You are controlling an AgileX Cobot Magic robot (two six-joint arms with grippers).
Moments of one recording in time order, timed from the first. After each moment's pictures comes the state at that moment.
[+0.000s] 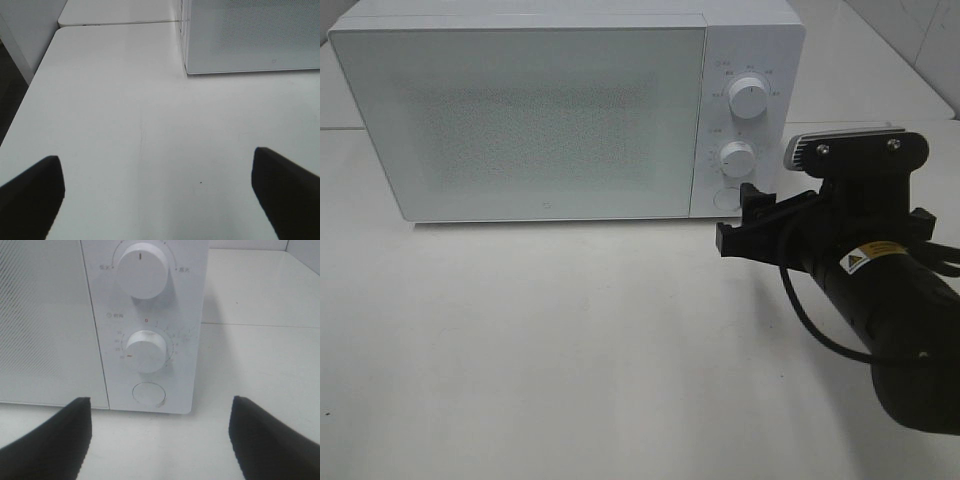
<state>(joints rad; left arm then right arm) 0.00 0.00 -0.50 -0.01 1.04 0.04 0.77 1.71 -0.38 0.82 -1.17 -0.28</state>
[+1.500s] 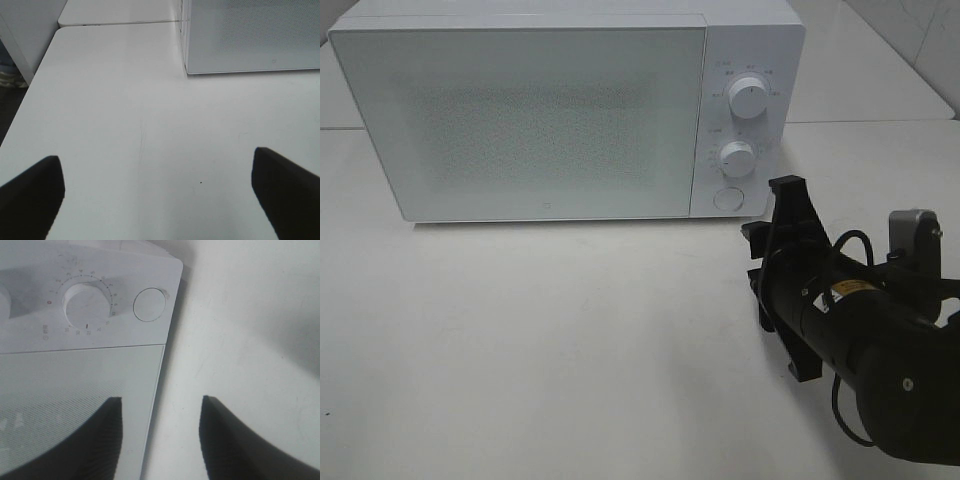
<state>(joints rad) 0.00 0.00 -0.50 -0.01 1.04 0.04 0.86 1.72 -0.38 0.90 -1.00 1.19</state>
